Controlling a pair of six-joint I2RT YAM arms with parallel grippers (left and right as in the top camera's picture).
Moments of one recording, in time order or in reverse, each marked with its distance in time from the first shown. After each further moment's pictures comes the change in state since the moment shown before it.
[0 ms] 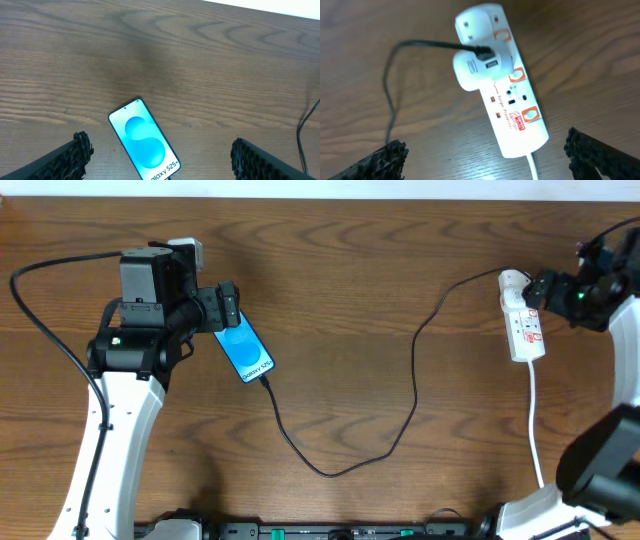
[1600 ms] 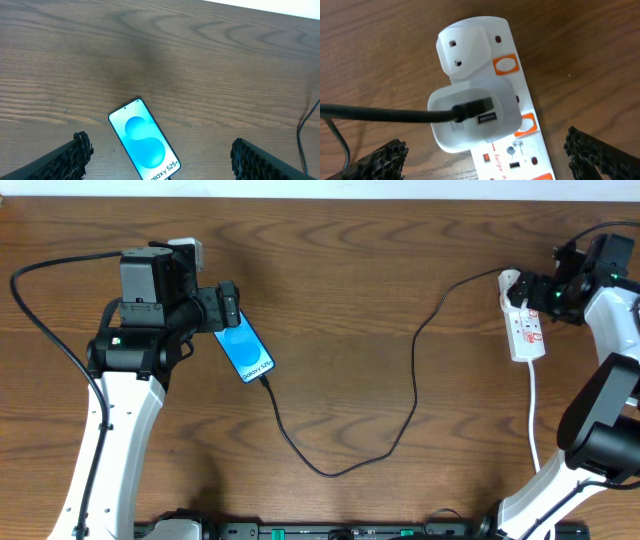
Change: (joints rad) left arm 0.000 0.000 0.000 0.000 0.000 0.000; right arm 0.020 0.208 -0.018 0.247 -0.002 -0.031
